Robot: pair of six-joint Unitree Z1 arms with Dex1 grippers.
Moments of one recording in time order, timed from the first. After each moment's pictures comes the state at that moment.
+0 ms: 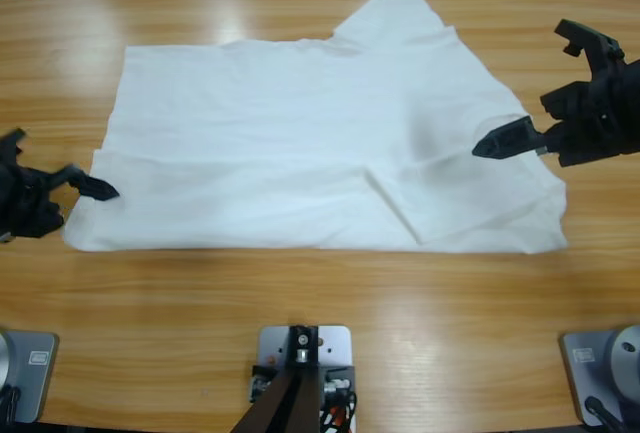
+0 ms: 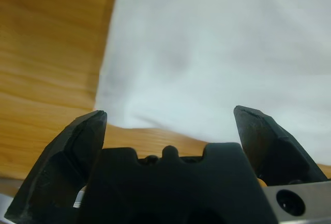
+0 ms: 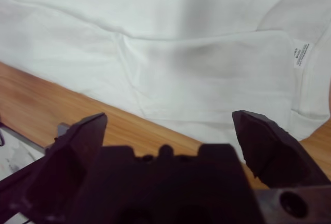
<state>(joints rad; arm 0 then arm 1) -0.55 1.43 -0.72 0.58 -0.02 -0.98 0.47 1.44 -1.01 0.74 0.25 0.30</state>
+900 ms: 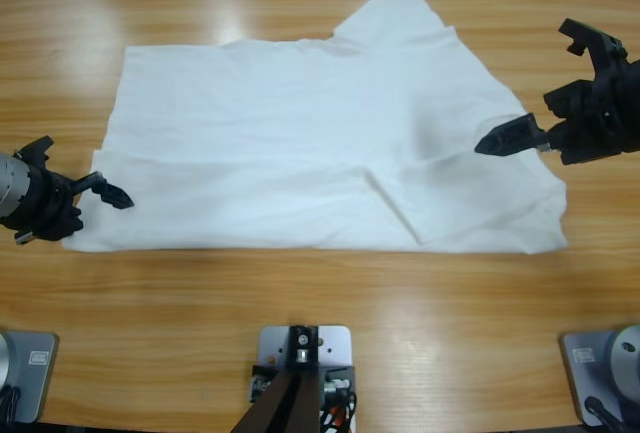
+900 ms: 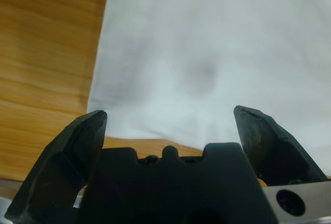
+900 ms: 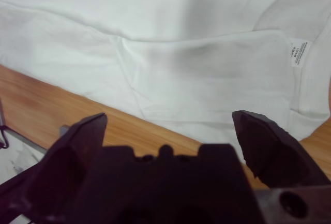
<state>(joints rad) -0.55 1.58 -0.72 0.58 -0.02 -0.98 0.45 1.44 -1.00 0.73 0.27 0.30</state>
